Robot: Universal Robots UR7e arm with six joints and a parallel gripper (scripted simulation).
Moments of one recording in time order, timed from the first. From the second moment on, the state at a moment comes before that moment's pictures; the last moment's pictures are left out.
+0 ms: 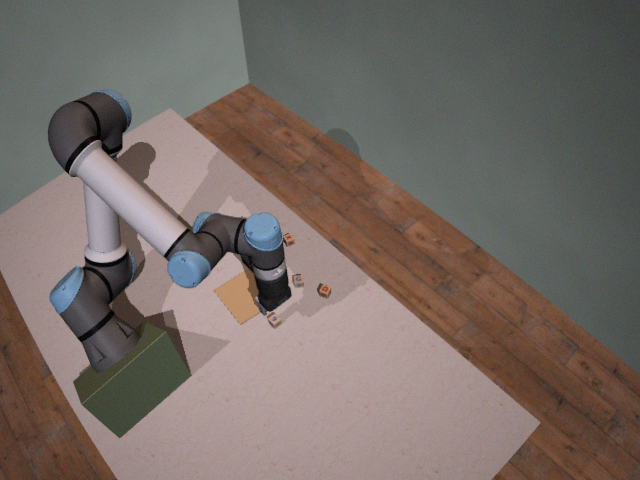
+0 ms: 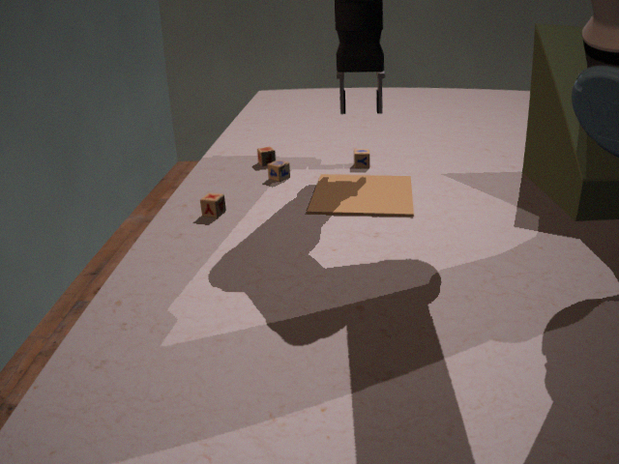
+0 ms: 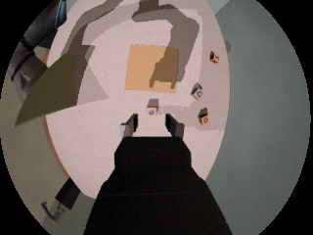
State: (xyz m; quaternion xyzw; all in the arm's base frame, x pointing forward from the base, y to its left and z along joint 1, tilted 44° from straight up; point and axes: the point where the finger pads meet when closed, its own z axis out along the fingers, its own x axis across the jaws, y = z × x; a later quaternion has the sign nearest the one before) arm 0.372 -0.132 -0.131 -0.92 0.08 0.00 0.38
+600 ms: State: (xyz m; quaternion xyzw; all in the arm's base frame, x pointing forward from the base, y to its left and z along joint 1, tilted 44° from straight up) arm 0.379 -0.133 -0.132 -0.92 0.13 0.02 0.38
